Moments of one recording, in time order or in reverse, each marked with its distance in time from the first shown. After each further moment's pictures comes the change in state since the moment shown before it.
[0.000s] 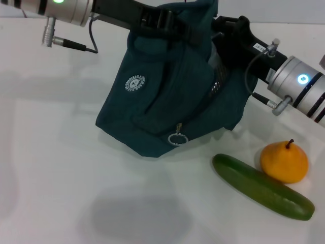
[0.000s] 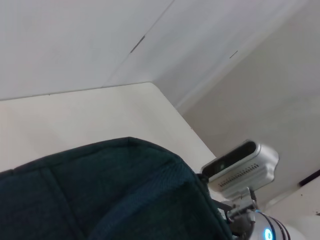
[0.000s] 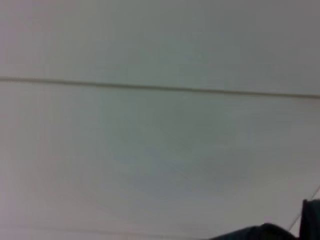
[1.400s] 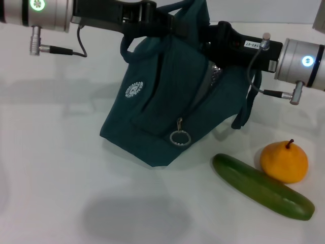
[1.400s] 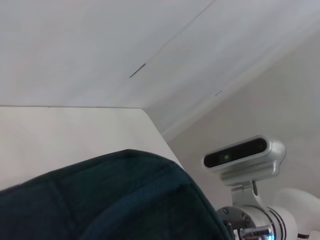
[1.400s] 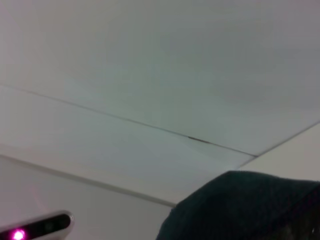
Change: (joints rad) left arm 0.021 0.046 -0.087 -0.192 -0.088 -0.009 0.085; right arm 0.081 -0.007 -0.171 -0.305 -0.279 -0.115 0.245
